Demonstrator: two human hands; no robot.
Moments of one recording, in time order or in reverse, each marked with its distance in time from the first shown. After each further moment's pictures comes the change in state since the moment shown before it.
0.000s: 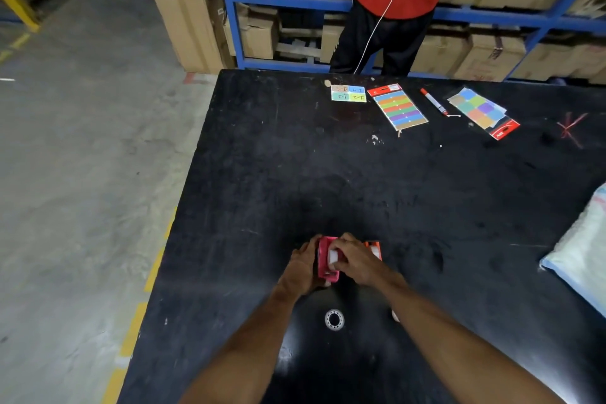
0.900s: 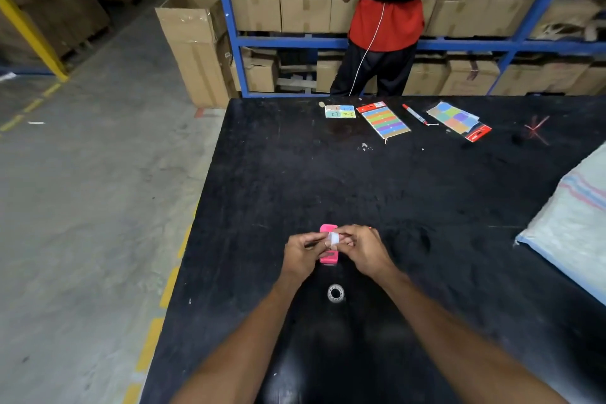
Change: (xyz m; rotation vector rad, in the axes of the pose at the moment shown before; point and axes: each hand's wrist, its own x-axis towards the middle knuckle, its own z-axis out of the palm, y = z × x) left_hand -0.091 0.055 -0.021 -0.929 0.237 0.048; right_hand -0.098 -0.045 -0.016 0.345 0.391 -0.059
